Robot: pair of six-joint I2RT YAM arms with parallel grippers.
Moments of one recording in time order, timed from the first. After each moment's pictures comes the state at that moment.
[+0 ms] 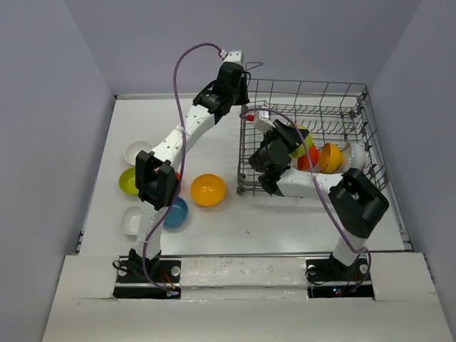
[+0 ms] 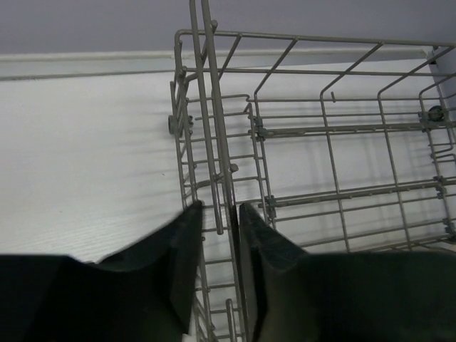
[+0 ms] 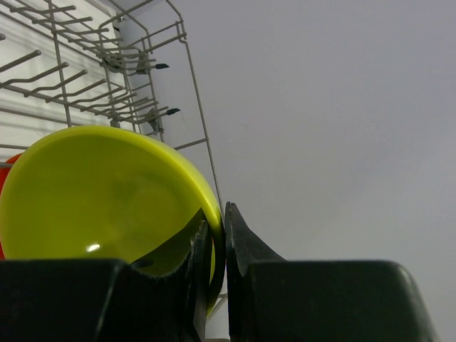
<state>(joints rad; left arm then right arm) -0.58 2.12 2.17 -0.49 -0.20 -0.41 0.81 1.73 1.03 1.23 1.51 -1.63</state>
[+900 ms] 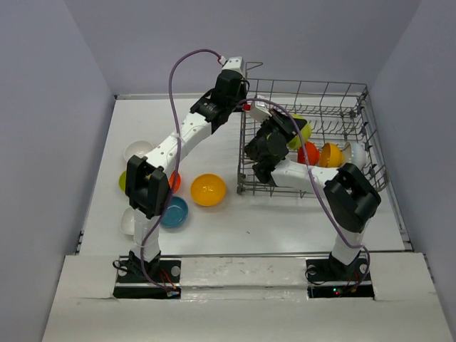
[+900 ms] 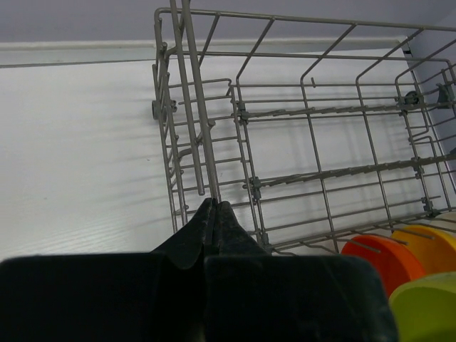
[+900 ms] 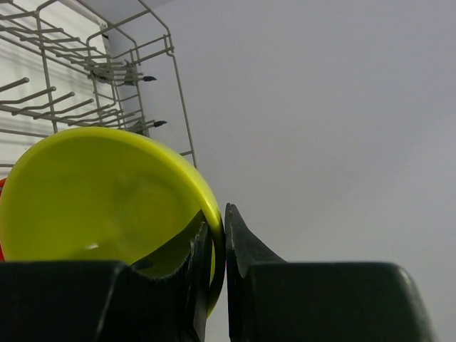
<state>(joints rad) -0.61 2.00 1.97 -0.38 -0.19 -0.42 0.79 1.82 1.20 1.29 1.51 -1.82</state>
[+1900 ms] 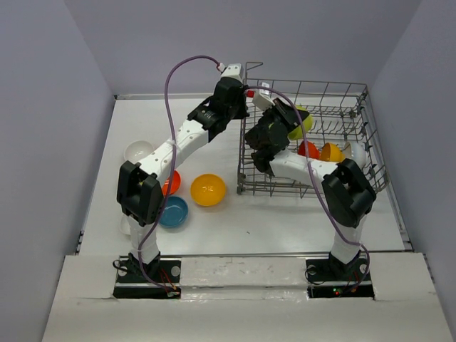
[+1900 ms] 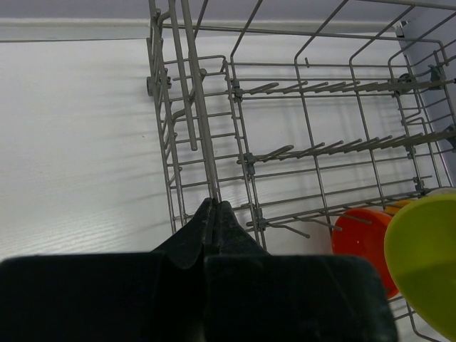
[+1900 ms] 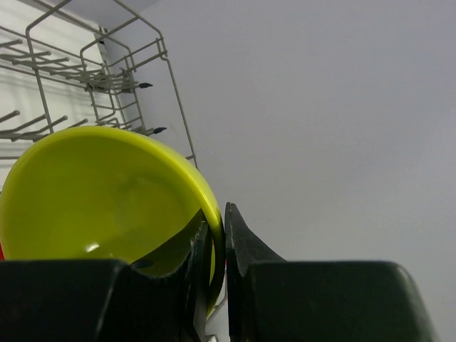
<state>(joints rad) -0.64 1.88 1.80 -0.34 -0.20 -0.44 0.74 1.86 1.31 1.29 1.52 -1.81</state>
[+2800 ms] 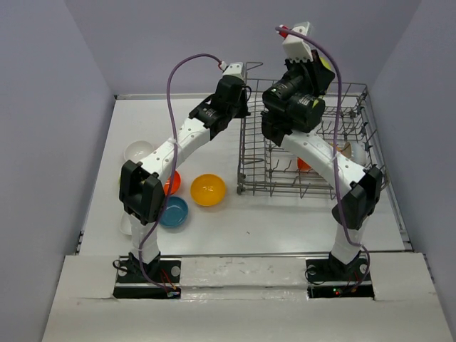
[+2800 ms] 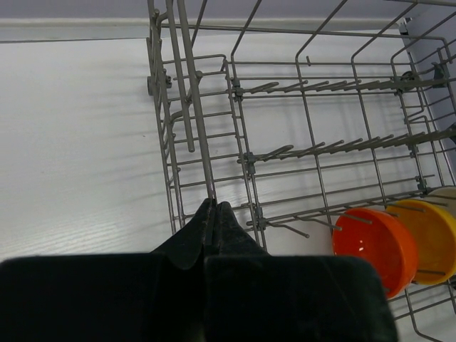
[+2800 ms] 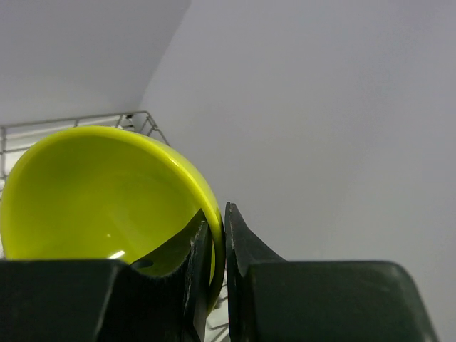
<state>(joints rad) -0.65 1.89 1.84 -0.38 -0.21 -0.44 0.74 1.87 1.94 1.31 1.53 -1.97</state>
